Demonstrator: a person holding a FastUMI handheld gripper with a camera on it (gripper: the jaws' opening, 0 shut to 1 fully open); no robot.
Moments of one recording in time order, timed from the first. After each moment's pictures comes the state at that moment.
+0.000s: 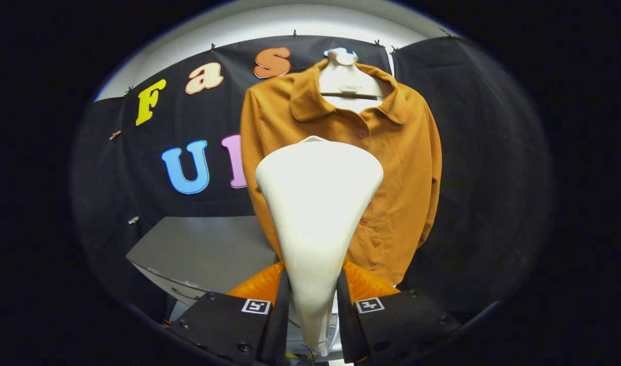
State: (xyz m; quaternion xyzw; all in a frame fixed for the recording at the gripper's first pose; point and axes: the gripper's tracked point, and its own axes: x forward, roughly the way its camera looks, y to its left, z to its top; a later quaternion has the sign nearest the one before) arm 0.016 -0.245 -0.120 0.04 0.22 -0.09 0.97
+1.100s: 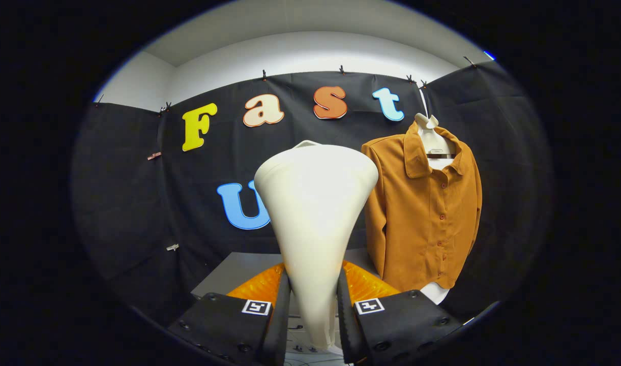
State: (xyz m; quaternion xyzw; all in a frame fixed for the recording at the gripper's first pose) arm 0.005 -0.032 -0.037 0.05 0.13 -0.03 0.99
